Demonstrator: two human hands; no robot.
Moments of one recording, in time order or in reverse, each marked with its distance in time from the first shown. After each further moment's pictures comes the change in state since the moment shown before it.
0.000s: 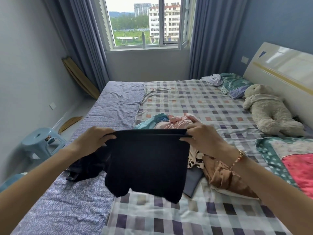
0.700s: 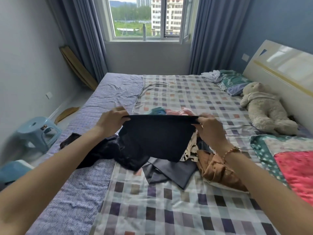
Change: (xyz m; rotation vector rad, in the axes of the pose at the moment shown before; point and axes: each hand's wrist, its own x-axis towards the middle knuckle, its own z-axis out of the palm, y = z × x) left_hand 0.053 0.020 0.046 0.129 0.181 -0.063; right_hand -0.012 0.039 0.014 -0.031 0.345 0.178
